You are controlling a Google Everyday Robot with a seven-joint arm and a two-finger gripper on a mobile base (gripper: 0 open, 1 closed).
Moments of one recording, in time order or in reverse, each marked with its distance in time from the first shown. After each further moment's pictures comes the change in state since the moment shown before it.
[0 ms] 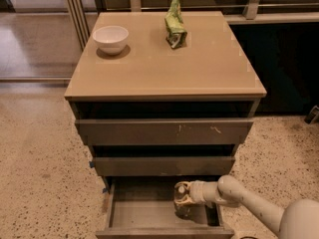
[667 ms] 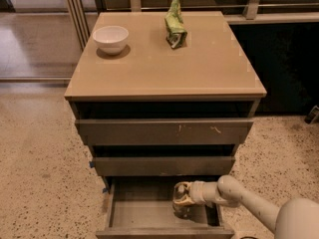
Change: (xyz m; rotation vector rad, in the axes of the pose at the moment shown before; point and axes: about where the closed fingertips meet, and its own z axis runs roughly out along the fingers) arm 0.002 0.000 0.004 -0.014 -0.024 0.109
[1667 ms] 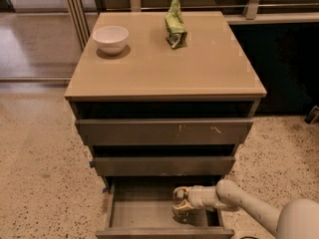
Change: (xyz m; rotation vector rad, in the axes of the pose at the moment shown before) arm 0.003 0.024 0.006 -0.027 0.015 -0.001
